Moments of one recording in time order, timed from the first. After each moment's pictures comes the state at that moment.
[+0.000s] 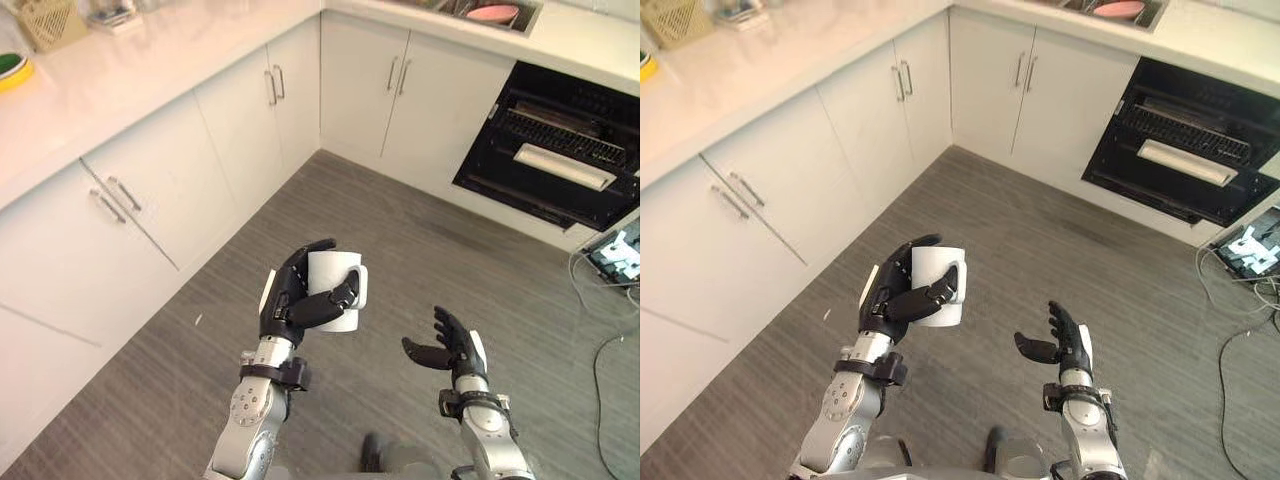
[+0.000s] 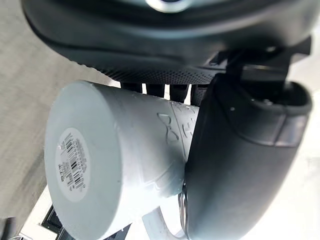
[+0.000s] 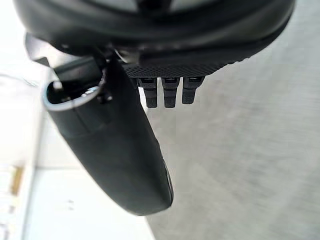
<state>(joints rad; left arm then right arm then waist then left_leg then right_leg) 0.18 0.08 -0.34 -0.12 -0.34 -0.21 0.05 0.09 -0.18 -0.02 0.44 0.08 -0.14 -0.14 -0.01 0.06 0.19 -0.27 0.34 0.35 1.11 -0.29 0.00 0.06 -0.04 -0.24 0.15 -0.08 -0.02</state>
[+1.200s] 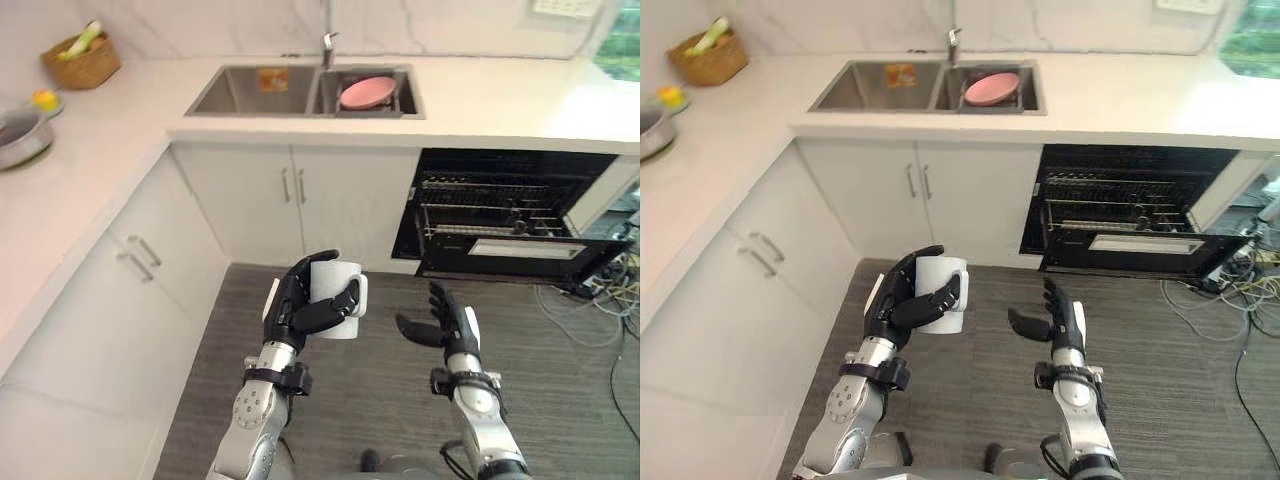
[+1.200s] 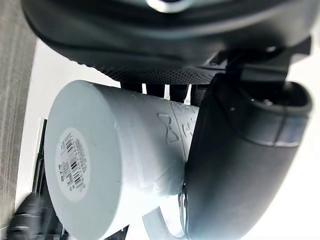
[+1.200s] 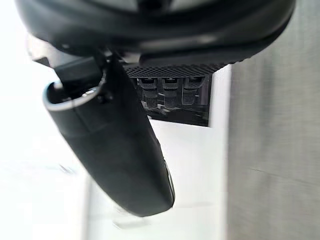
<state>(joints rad) 0.18 0.07 -0.33 -0.07 -0.33 -0.19 0.07 0.03 -0.14 -0.01 0.38 0.06 -0.15 -0.18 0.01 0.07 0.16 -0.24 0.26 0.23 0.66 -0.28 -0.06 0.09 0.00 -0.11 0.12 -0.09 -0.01</state>
